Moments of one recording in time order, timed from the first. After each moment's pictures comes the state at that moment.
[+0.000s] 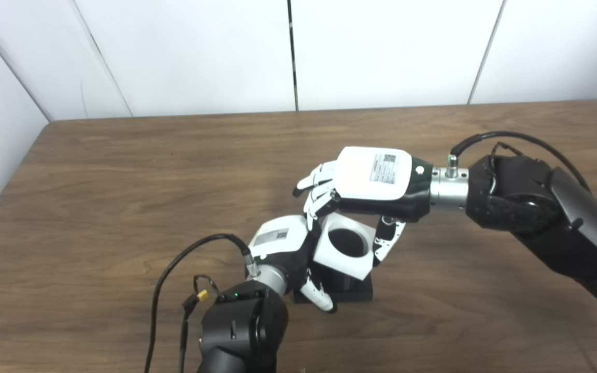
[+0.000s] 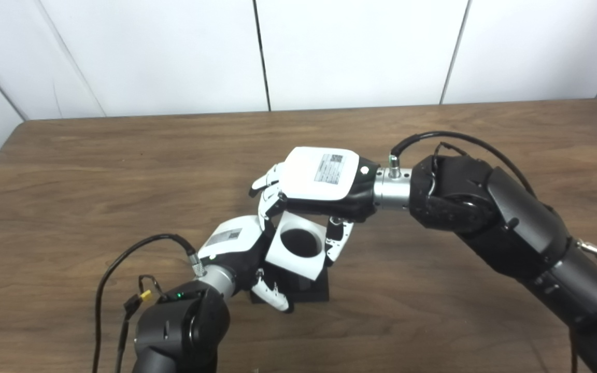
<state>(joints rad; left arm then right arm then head) -0.12 -0.16 -0.38 -0.50 1.52 0.42 -1.07 -0.66 -0.60 0.58 -0.24 -0.48 -0.42 0.54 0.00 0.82</state>
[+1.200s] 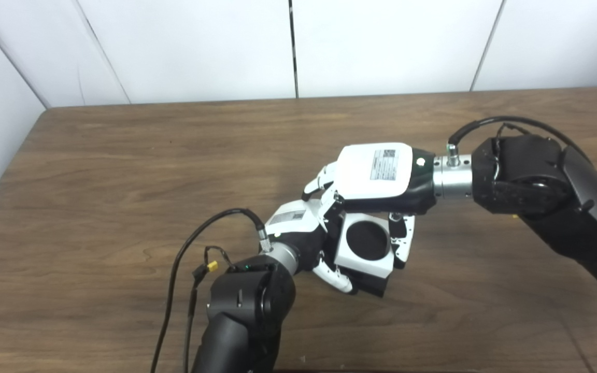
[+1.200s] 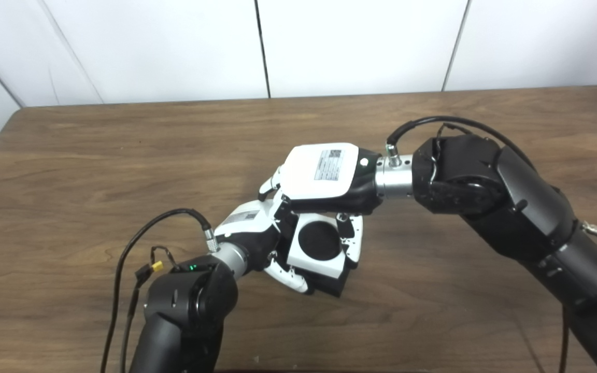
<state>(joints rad) -0.20 -0.13 -0.41 -0.45 1.43 0.41 -1.10 -0.67 -0.57 0.52 -0.27 -0.47 -0.44 0.75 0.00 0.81</state>
